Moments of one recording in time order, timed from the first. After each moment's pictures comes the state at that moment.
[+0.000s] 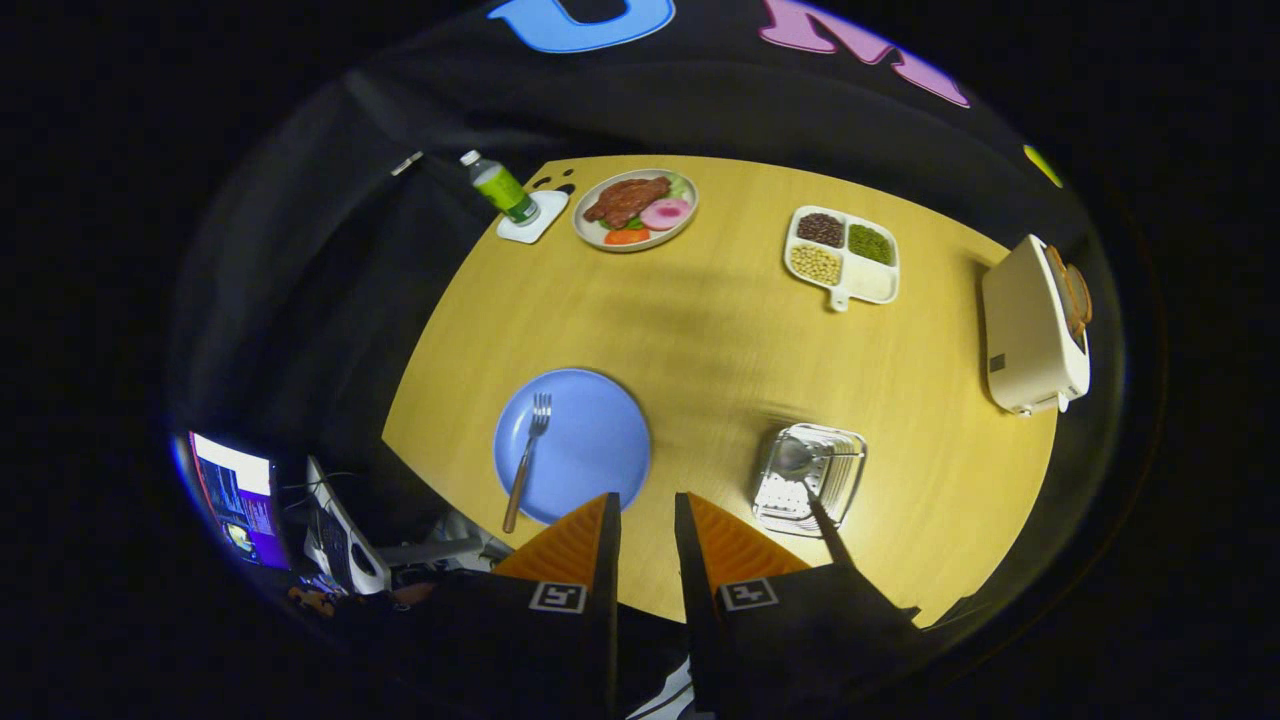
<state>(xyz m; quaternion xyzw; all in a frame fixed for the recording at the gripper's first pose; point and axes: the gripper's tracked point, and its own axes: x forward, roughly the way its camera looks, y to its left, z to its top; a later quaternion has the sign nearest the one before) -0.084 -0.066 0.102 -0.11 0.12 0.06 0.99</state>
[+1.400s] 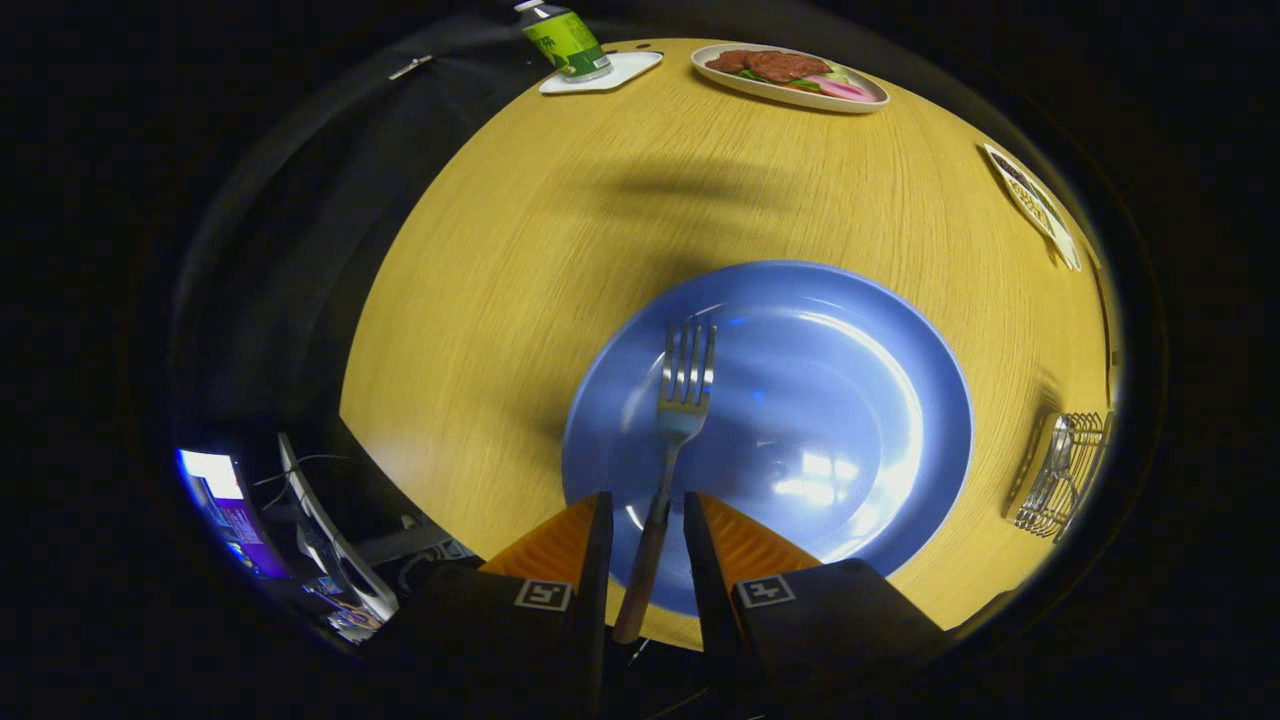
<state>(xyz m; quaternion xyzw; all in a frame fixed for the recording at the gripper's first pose) 0.093 0.059 -0.034 -0.13 0.22 0.03 0.97</state>
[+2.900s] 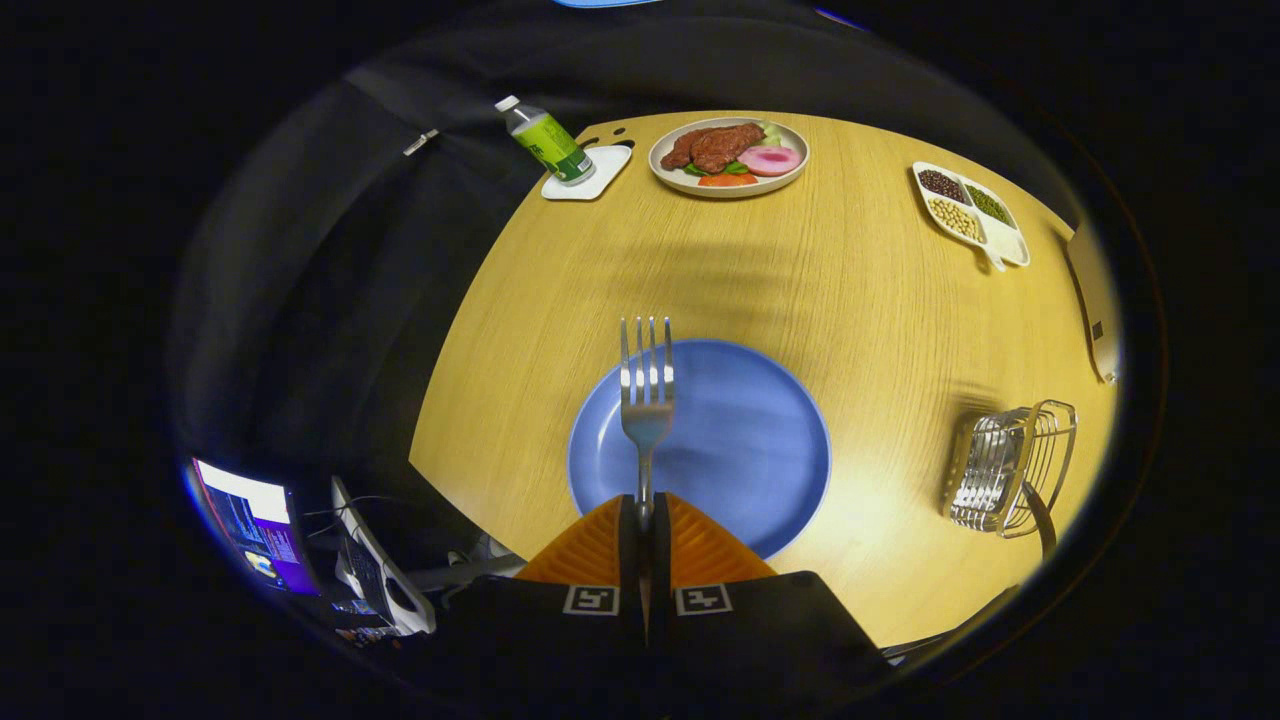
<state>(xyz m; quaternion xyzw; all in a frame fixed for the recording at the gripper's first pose) -0.002 0.034 0.049 -0.05 0.13 0.10 0.99</state>
